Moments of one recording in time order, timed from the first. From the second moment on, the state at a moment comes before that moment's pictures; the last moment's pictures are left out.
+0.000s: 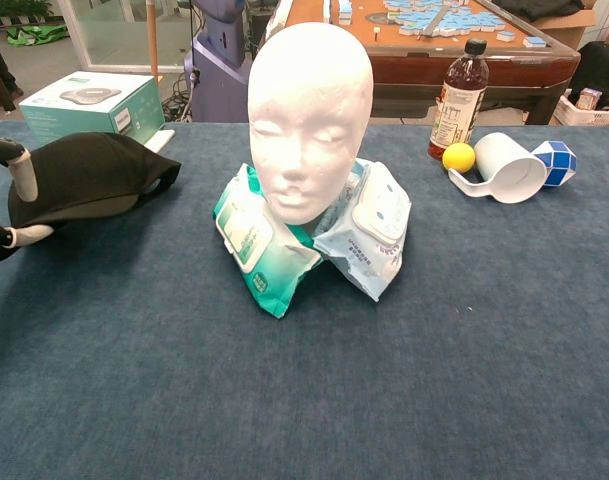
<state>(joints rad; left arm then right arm) -0.37 -1.88 -0.17 -0.82 1.53 1.64 0.08 0.06 -1.05 0.07 -1.57 -1.50 1.49 0.08</state>
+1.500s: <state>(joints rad) -0.52 -1.61 -0.25 -1.06 1.82 1.96 0.28 0.05 -1.04 0.07 -1.57 -1.51 1.51 0.09</state>
